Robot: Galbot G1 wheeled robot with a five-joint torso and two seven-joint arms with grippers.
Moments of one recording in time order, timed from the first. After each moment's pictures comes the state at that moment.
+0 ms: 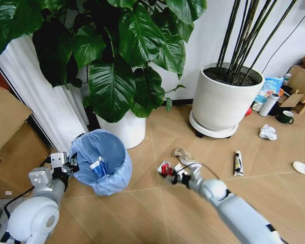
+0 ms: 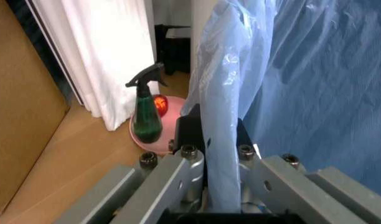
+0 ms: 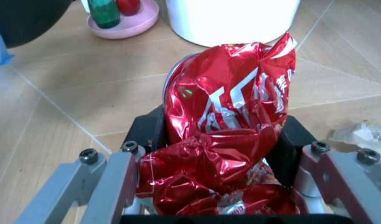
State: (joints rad) left arm 1.47 -1.05 -0.64 -2.21 -0.69 0.54 -0.37; right arm -0.93 1.06 0.02 1.44 0.43 -0.20 -0.40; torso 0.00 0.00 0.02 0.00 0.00
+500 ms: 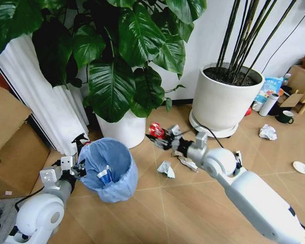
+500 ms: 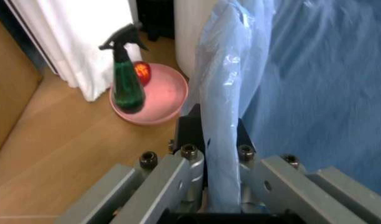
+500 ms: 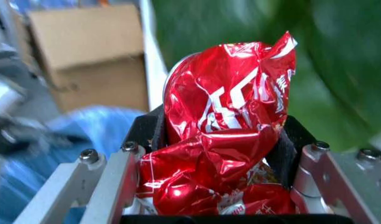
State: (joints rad) left arm 1.42 -1.00 -0.58 -2.17 -0.79 0.62 -0.41; right arm -0.69 0.98 -0.07 1.89 0.70 -0.32 -0.28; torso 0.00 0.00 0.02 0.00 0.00
